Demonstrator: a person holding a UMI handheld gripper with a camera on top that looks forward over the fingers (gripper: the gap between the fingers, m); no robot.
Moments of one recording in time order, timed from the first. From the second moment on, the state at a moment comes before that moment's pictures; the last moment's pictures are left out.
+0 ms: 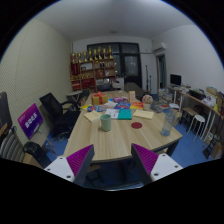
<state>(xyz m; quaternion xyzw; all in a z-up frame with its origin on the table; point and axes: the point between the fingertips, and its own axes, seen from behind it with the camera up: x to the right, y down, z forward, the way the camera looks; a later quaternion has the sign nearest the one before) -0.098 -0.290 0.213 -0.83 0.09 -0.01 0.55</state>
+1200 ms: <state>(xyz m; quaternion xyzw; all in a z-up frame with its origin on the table) 0.330 -0.055 0.086 -0.78 0.12 -0.11 0.61</state>
